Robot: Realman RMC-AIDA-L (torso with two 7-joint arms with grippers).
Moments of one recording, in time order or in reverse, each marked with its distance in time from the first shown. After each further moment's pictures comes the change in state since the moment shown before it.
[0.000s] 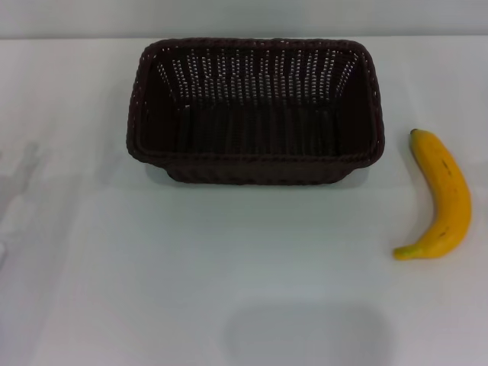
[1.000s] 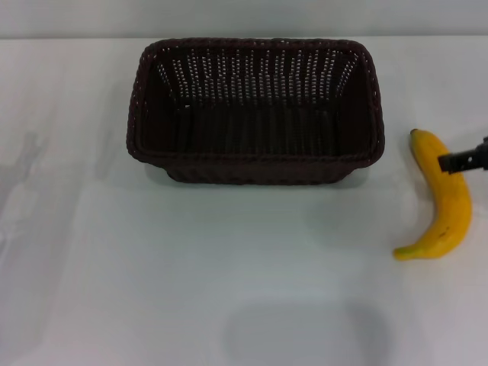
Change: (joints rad) left arm -0.046 0.004 -0.002 -0.028 -0.063 0.037 0.153; right arm 0.098 0.123 -0.413 -1.112 -1.317 0.238 1.285
